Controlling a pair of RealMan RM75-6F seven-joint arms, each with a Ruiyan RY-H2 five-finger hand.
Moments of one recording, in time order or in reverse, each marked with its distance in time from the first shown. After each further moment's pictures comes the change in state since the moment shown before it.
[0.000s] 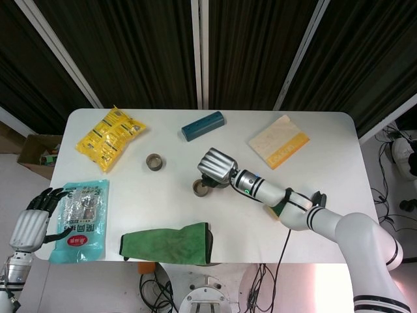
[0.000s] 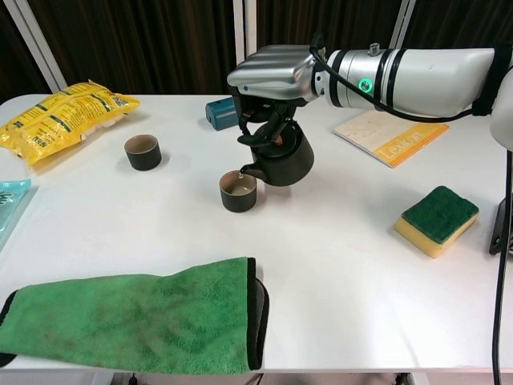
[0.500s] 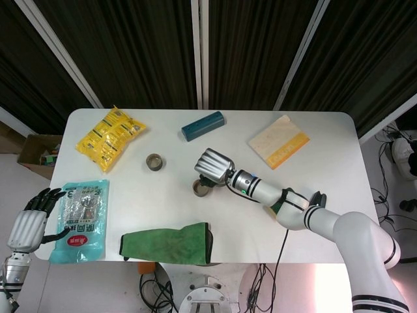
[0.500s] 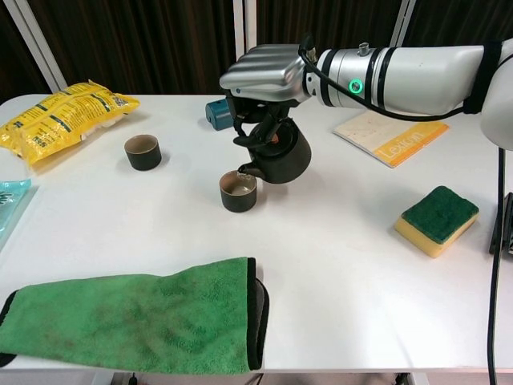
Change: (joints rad) left arm 0.005 -0.004 0.000 0.020 -0.001 0.005 -0.022; right arm 0.020 -0.003 0.004 -0.013 0.010 -0.027 -0.072
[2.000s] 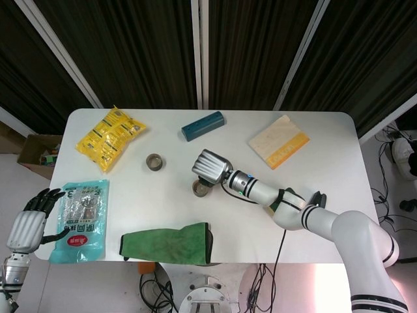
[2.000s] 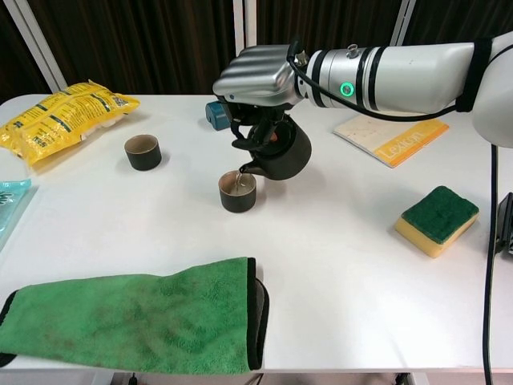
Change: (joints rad) left arm 0.005 -0.006 0.000 0.012 0.001 0.005 -0.016; right arm 0.022 0.002 0.006 -0.024 0.025 -0.035 -0.119
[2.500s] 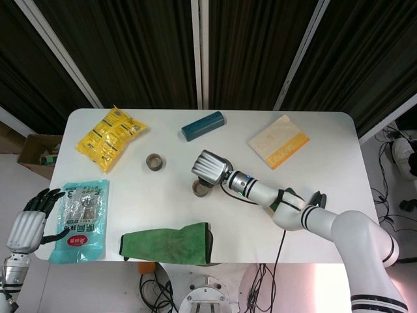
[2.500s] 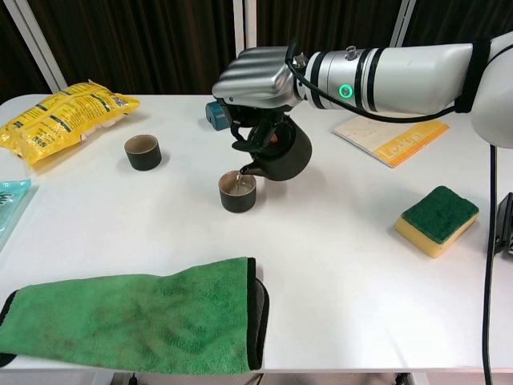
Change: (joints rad) left arm 0.001 0.000 0.000 0.000 0.000 0.000 0.000; right arm 0.002 0.002 0.000 -0.008 0.005 -0.006 -0.018
